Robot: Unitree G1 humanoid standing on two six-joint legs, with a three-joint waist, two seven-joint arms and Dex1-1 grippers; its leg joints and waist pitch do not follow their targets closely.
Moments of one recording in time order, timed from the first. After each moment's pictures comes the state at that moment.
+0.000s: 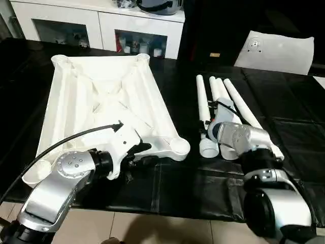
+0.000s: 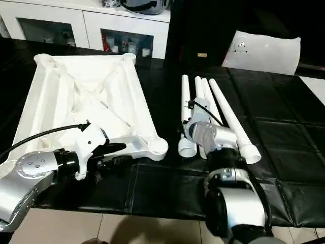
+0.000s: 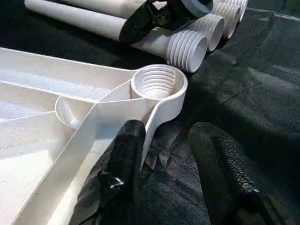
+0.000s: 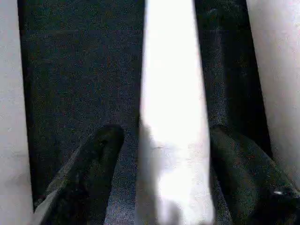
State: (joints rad) left arm -0.18 0.53 -0.20 -0.35 -0.20 0.63 -0.77; right arm -0.82 -0.08 -0.27 0.78 0.27 0.78 -0.02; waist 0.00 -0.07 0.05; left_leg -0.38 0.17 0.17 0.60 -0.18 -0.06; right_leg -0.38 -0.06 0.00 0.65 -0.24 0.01
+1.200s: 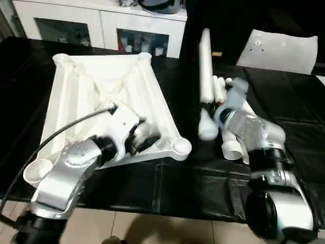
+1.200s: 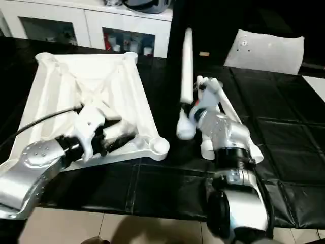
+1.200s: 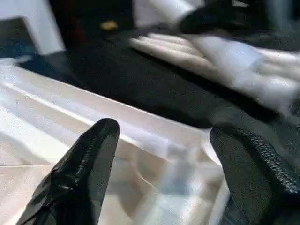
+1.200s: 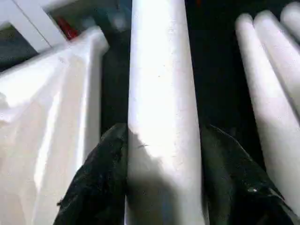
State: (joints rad) left arm -0.29 0.36 -0.13 -0.24 -0.17 0.56 -0.53; right arm -0.71 -0.09 -0.29 0.41 0.35 0.65 0.12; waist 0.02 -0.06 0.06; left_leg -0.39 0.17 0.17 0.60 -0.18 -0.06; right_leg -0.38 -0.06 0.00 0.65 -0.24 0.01
